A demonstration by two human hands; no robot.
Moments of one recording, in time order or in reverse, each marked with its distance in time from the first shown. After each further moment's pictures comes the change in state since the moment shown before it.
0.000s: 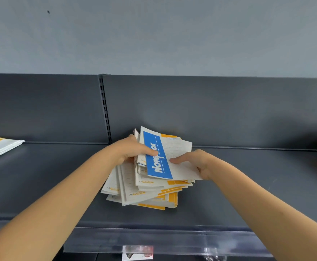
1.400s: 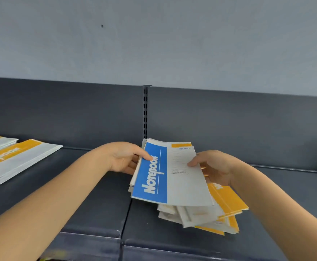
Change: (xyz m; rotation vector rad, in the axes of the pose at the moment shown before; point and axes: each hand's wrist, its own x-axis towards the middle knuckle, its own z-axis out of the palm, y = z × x) left_hand -0.028 -0.051 -0.126 -0.237 -0.172 -0.070; right_hand -0.026 -0.059 0.086 0.047 -0.156 -0.163
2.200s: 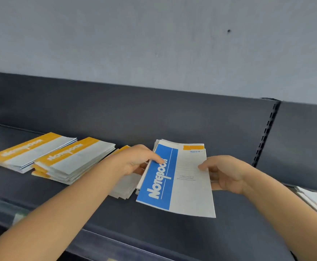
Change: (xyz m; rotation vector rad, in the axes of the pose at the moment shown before) left_hand -0.065 -0.099 -0.283 0.044 0.306 0.069; right_hand 0.087 -0.078 0.303 0.052 -0.075 -0.012
